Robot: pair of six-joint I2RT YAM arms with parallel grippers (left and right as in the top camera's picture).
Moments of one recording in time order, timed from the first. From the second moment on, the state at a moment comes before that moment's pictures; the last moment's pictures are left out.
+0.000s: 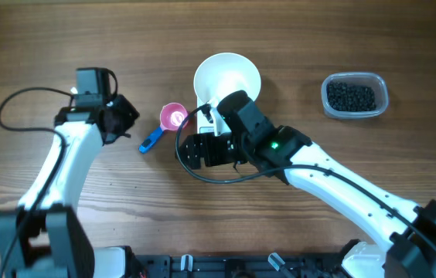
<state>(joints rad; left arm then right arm) 0.04 1.56 1.00 -0.60 0.03 -0.65 0.76 1.55 1.08 -0.38 -0.46 0.65</state>
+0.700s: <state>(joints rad) 0.04 1.73 1.02 -0.92 0.45 -0.35 0.77 1.60 1.08 -0.36 -0.39 0.74</state>
